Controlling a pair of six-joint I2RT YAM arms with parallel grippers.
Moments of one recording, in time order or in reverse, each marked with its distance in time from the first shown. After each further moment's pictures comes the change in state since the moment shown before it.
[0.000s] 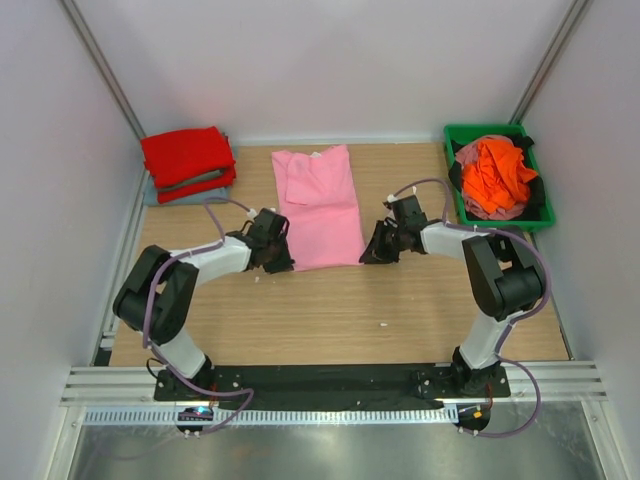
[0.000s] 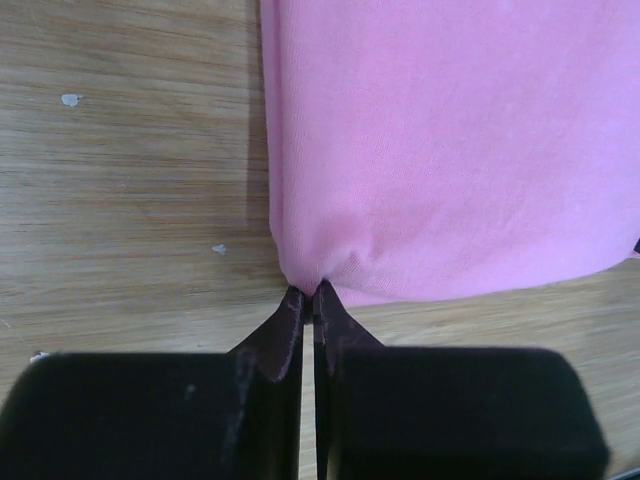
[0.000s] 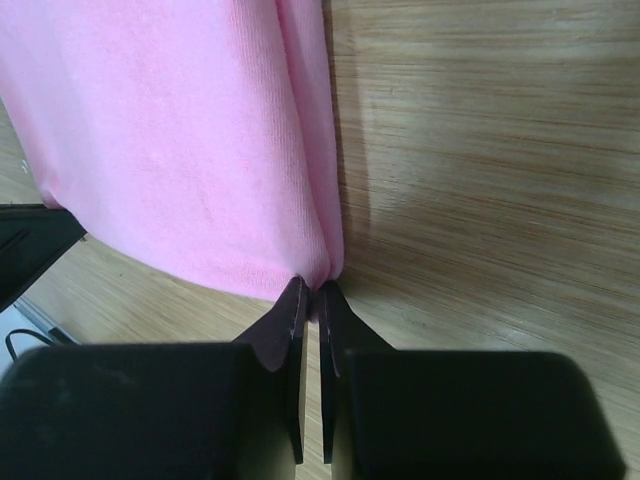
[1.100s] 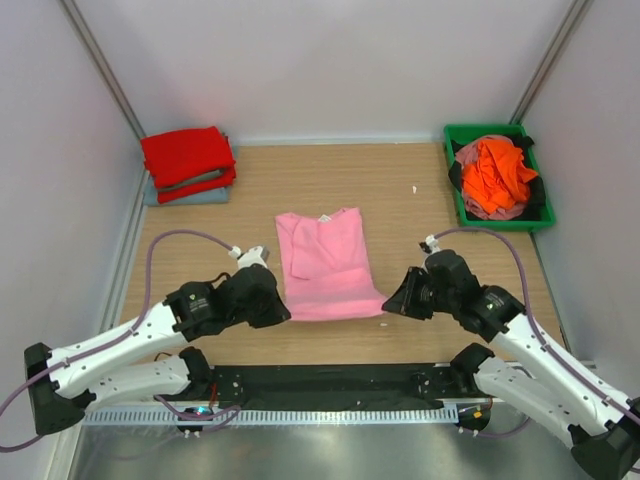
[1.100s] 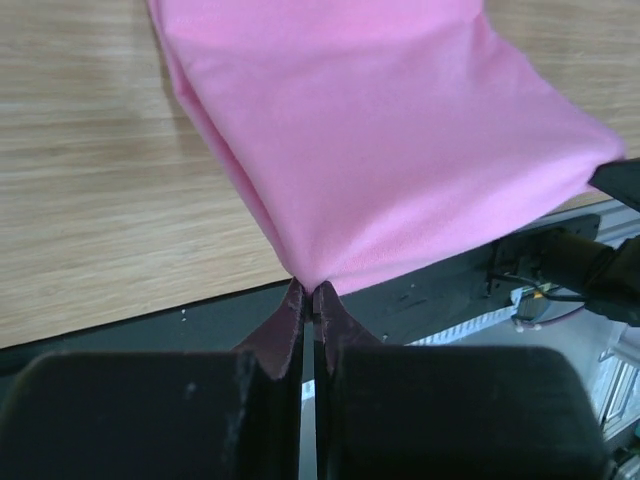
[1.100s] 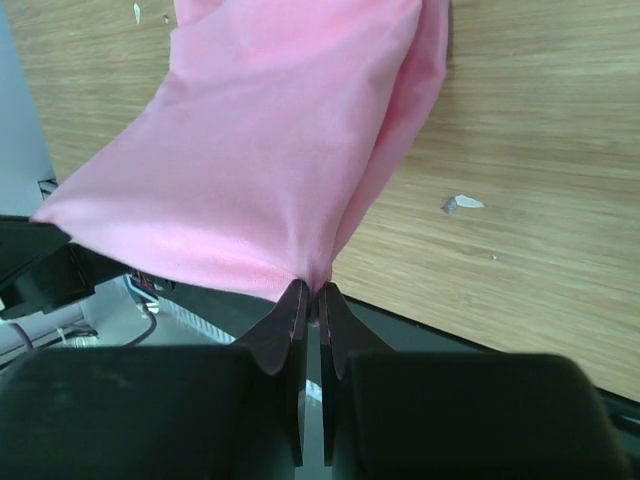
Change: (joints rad) left arm -0.518 -0.779 -0.100 -0.559 -0.188 -0.357; right arm 0.280 -1.075 -0.315 -0.555 0.217 0.282
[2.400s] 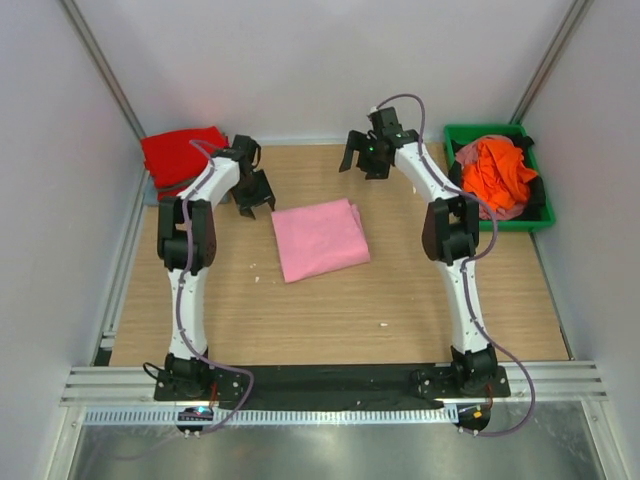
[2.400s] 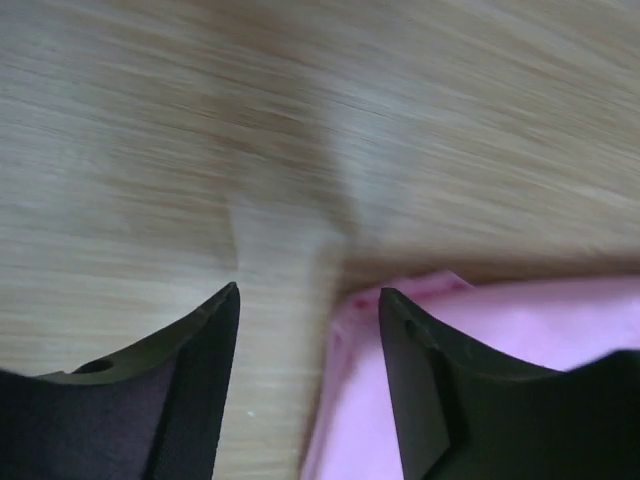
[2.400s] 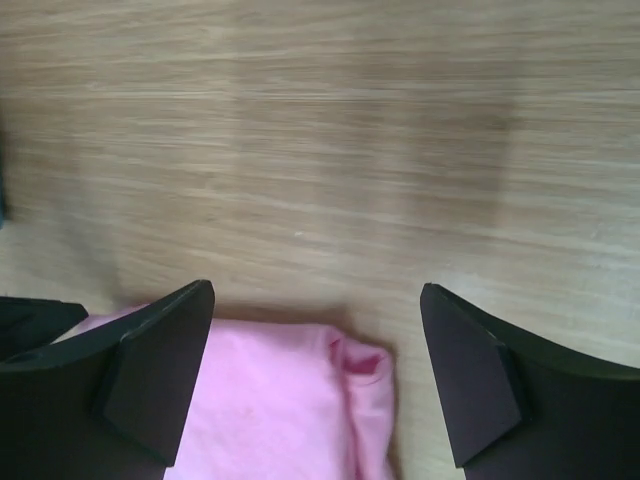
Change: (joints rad) left arm 0.819 1.337 1.128 -0.080 0.260 0.528; right arm -0.310 1.703 1.682 -0.011 0.006 -0.426
